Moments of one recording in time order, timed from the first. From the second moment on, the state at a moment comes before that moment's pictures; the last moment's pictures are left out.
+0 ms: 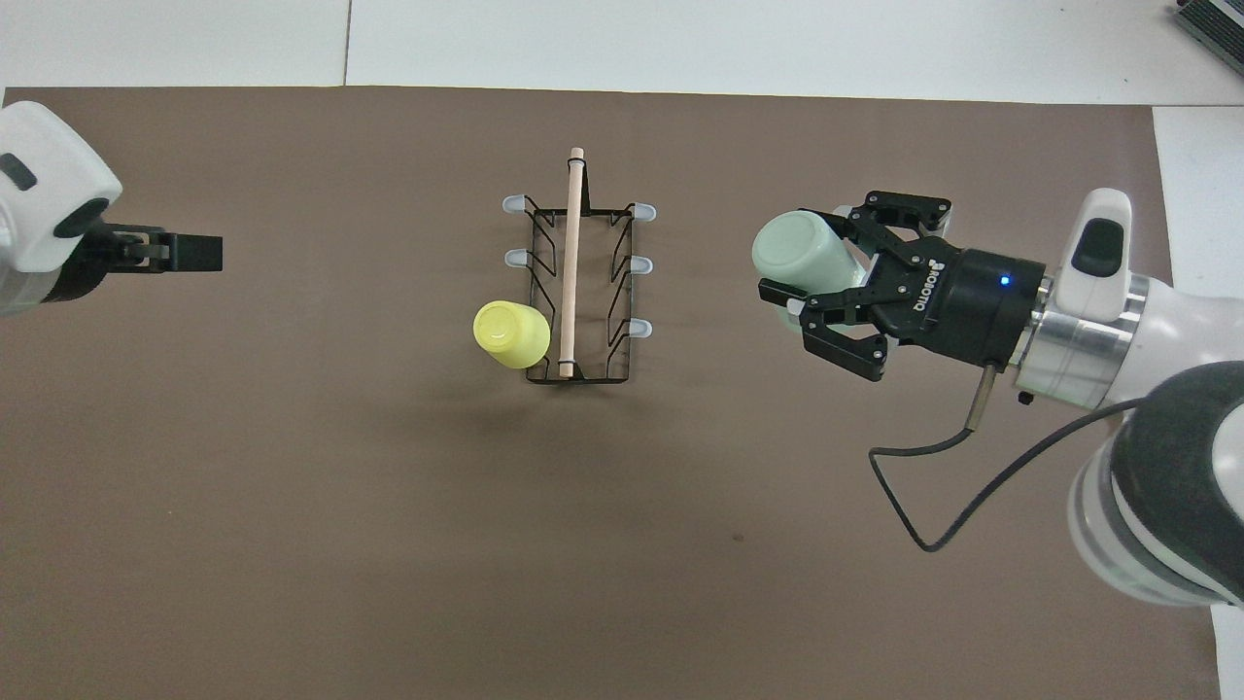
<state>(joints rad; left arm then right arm) -0.04 -0.07 -0.08 -1.77 0.05 1.98 0.01 0.25 -0.15 0.00 -2.08 1.37 2.34 -1.54</state>
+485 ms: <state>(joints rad) -0.07 -0.02 -0.02 -1.62 0.04 1.78 0.10 0.31 -0.12 0.02 -2.16 1.77 2.42 -1.89</state>
